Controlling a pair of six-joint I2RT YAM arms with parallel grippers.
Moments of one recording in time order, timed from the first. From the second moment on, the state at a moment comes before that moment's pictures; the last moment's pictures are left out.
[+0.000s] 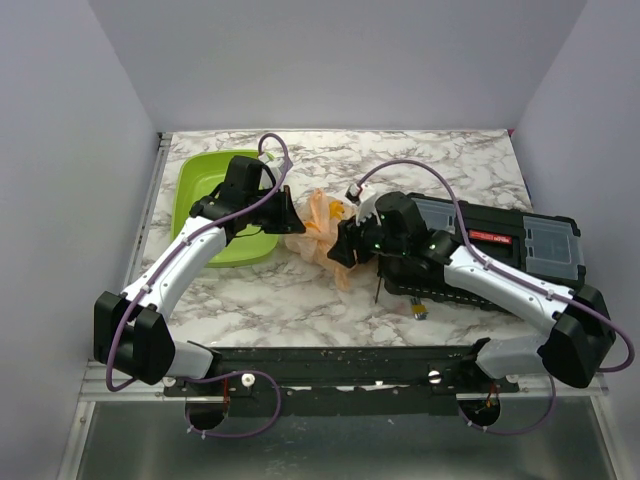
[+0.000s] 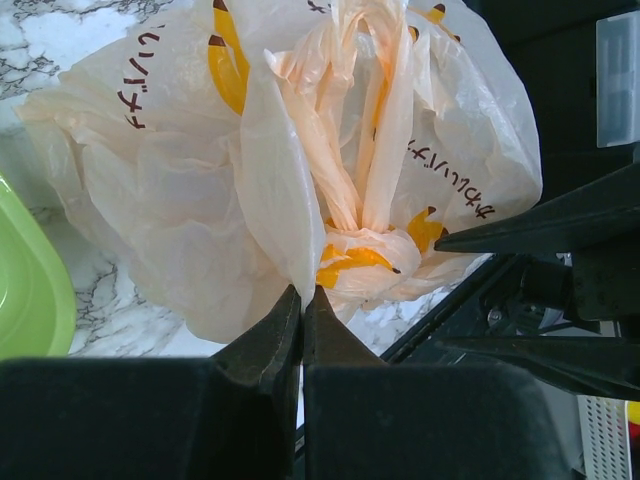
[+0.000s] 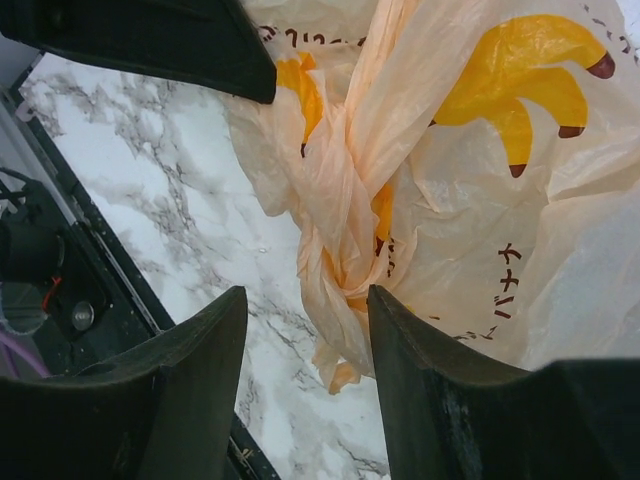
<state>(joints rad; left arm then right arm) -0.39 1.37 1.16 -0.54 0.49 -0.38 0.79 1.32 0.99 -0.18 -0.21 0.24</state>
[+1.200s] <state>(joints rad) -0.39 1.39 1.16 -0.57 0.46 -0.36 0.91 1.26 0.80 -0.14 -0.02 0.19</state>
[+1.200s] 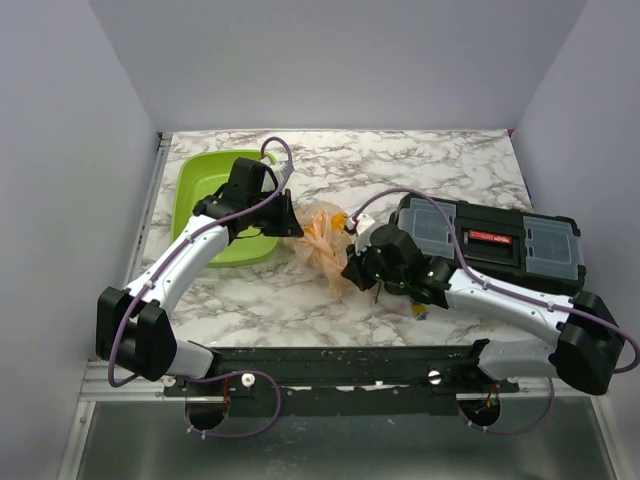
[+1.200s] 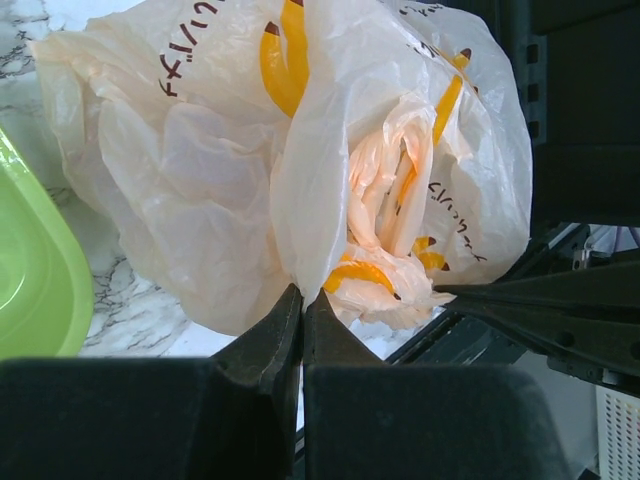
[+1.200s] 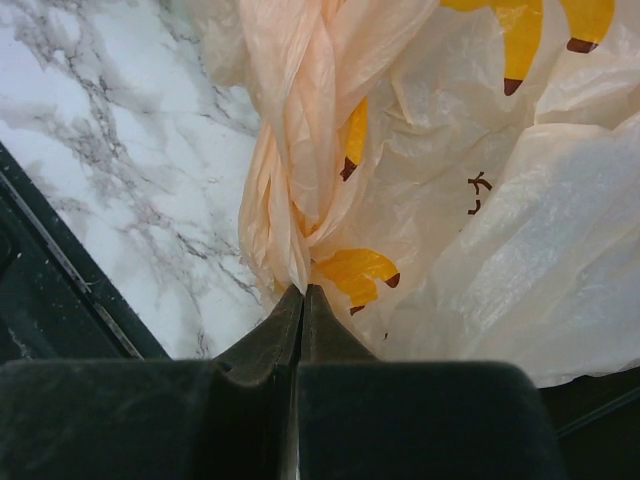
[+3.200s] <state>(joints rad) -0.83 1.21 0.86 -0.15 0.11 0.83 0.91 1.05 0.66 0.00 -0.04 0.26</state>
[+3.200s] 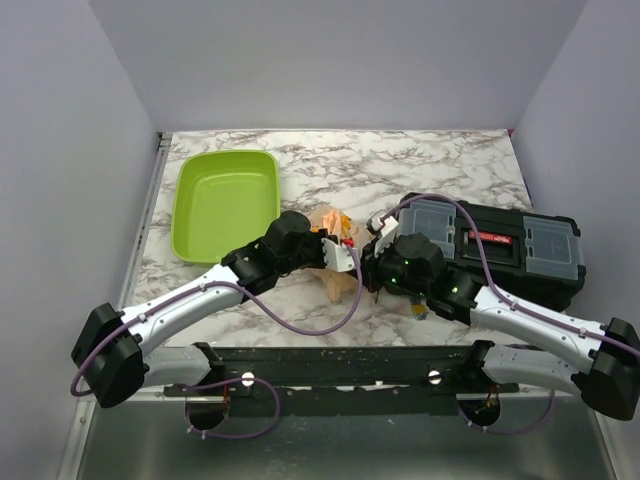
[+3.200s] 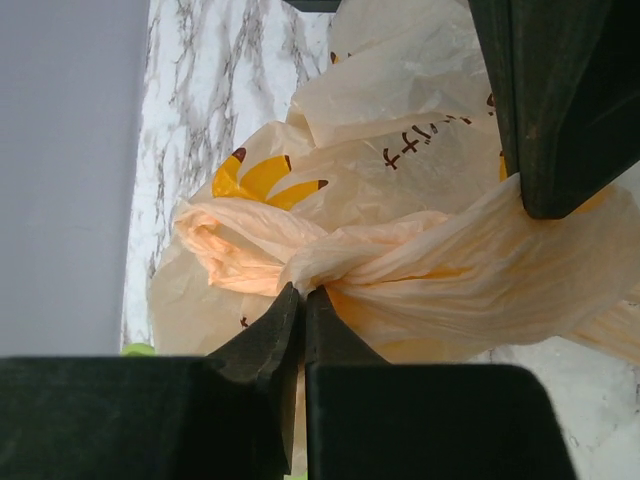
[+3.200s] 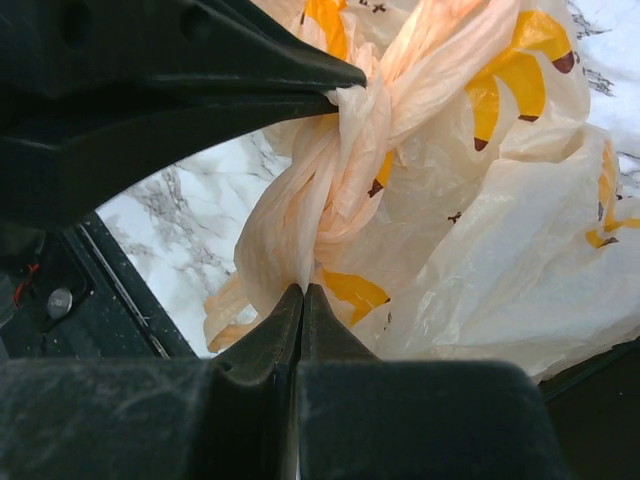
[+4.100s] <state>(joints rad) -0.80 1.28 0.96 -0.04 0.03 0.40 0.91 1.07 0.65 0.01 0.08 0.47</state>
